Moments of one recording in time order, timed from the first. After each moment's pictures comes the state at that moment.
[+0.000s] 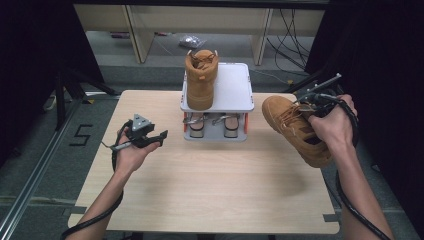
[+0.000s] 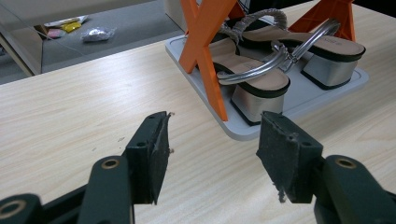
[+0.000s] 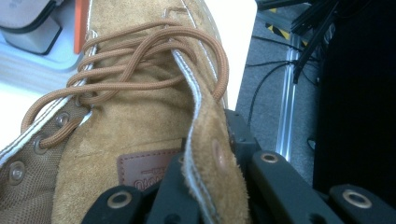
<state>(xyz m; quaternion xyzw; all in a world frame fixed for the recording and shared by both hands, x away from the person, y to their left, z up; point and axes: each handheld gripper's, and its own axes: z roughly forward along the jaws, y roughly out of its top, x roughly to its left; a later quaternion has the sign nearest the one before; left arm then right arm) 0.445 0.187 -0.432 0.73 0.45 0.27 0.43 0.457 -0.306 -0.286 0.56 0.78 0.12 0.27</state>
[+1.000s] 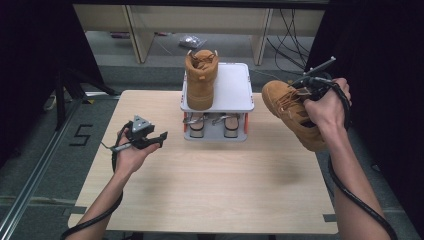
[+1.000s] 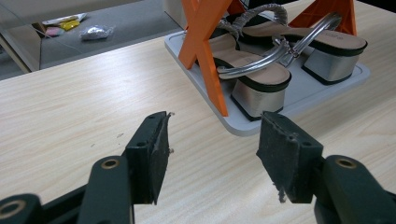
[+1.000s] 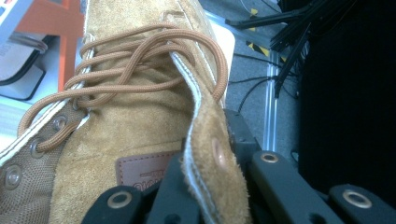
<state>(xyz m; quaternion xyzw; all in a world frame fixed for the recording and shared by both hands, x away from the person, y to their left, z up) 0.445 0.188 -0.437 0.73 0.45 0.26 0.43 0.488 -0.293 -0.265 0.56 0.76 0.12 0.30</state>
